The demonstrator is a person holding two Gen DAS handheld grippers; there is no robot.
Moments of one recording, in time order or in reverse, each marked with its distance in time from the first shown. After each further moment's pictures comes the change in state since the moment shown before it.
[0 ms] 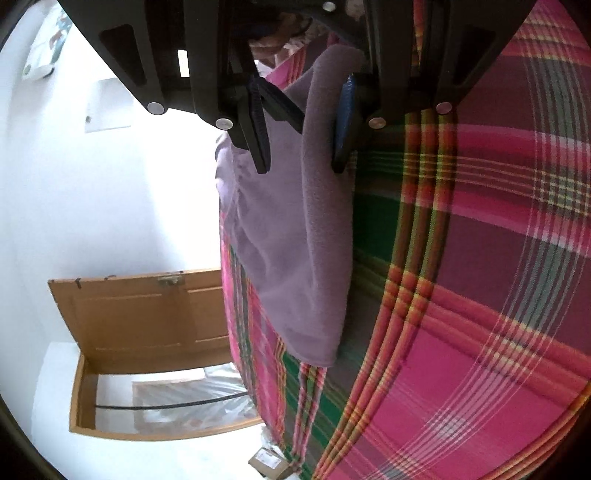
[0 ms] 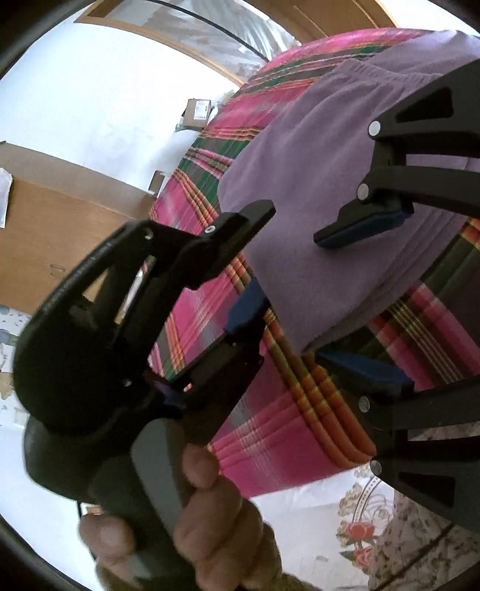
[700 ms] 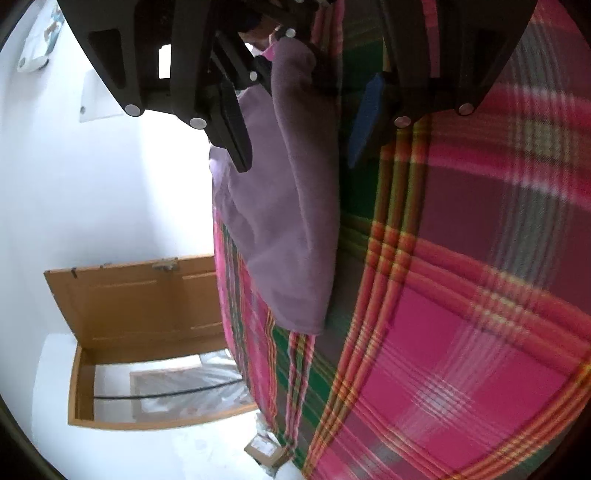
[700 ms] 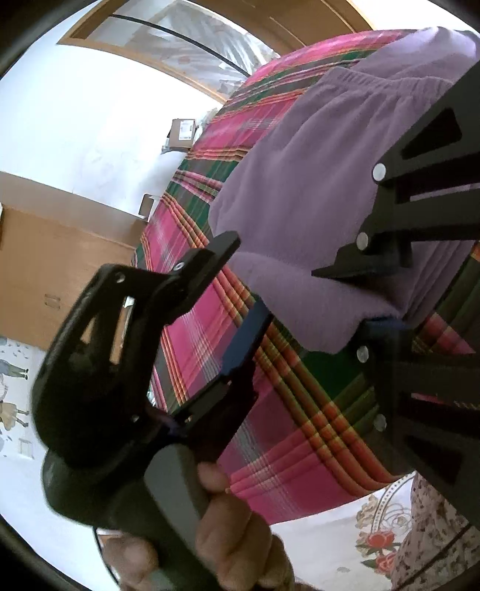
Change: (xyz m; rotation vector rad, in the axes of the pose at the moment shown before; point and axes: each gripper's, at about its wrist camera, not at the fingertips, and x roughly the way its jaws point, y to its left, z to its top) left arm 0.009 0.003 0.018 0.014 -0.025 0.017; right arm 0.006 -0.020 0.004 0.091 -0.001 -0.039
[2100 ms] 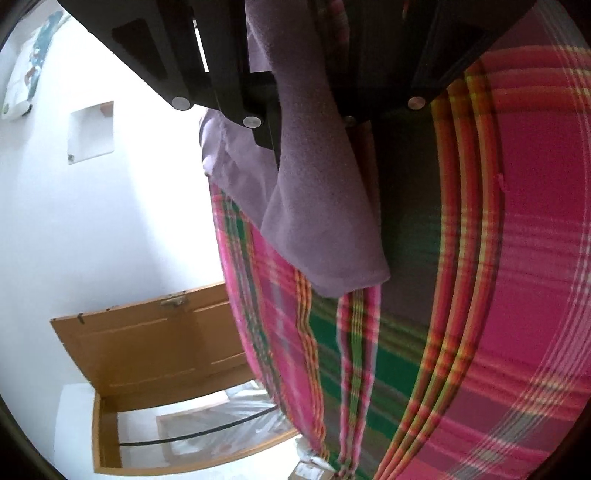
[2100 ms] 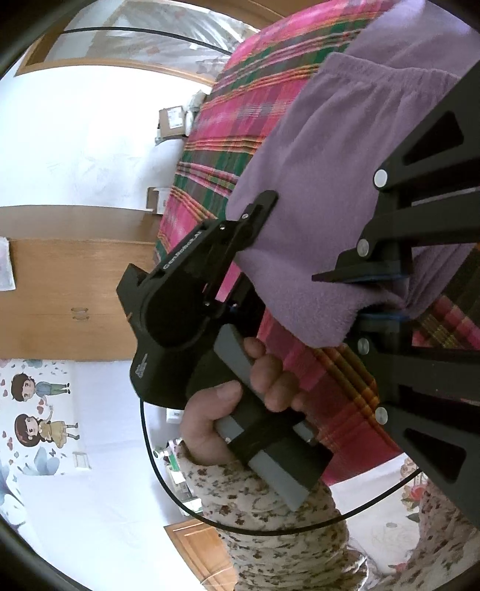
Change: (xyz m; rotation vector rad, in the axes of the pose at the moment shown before) left arm 0.033 -0.024 0.033 0.169 0.067 -0.008; right arm -0.037 -0.016 0.014 0.144 -0.105 0.137
